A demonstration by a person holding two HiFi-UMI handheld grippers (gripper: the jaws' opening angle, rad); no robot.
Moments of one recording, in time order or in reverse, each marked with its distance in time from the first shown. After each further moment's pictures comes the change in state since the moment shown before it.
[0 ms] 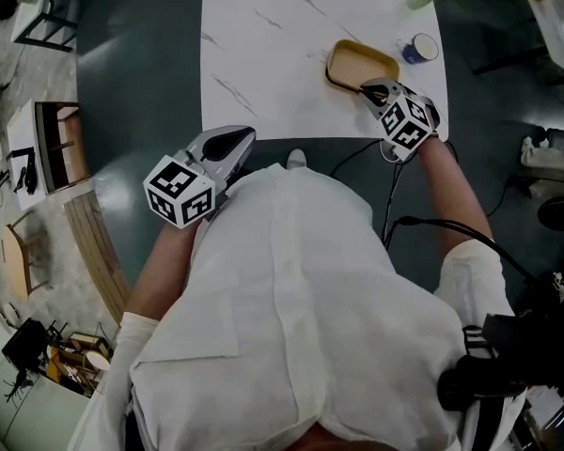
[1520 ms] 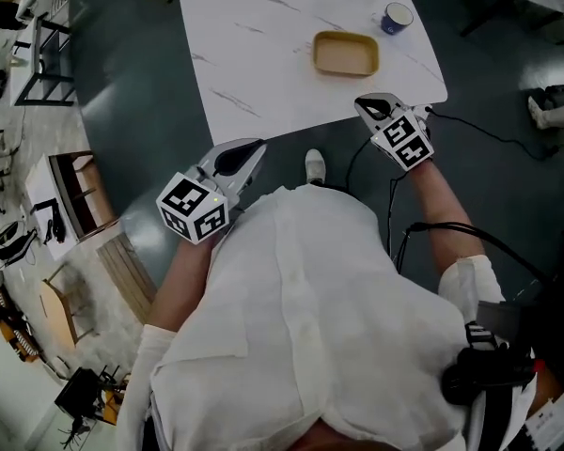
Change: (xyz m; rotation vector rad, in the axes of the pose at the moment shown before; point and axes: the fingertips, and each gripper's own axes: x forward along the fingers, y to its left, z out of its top) left arm -0.024 -0.042 -0.004 0.088 0.034 -0.156; right arm -0.048 0.075 0.029 0.529 -0.176 -0.193
